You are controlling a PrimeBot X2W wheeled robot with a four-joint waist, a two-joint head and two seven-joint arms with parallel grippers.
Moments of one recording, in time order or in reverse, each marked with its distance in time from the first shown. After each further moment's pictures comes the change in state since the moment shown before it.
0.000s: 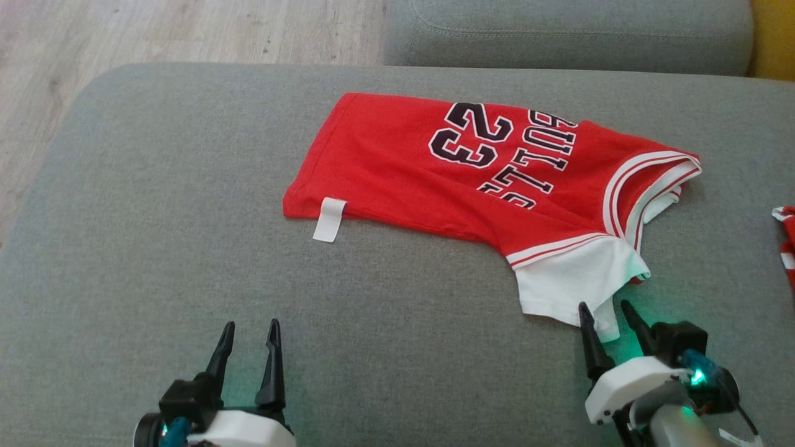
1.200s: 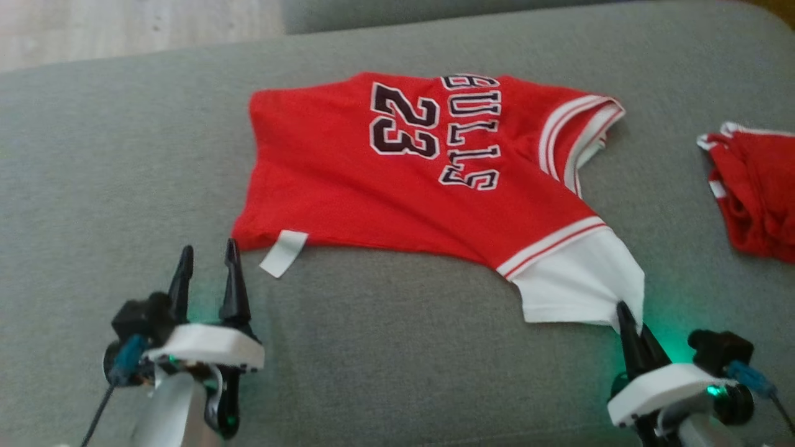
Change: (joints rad) left arm -0.243 -0.006 0.120 0.142 -0.056 -0.058 0.000; right arm 0.074 -0.131 0.174 -0.132 0.396 0.000 0.000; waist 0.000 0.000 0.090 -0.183
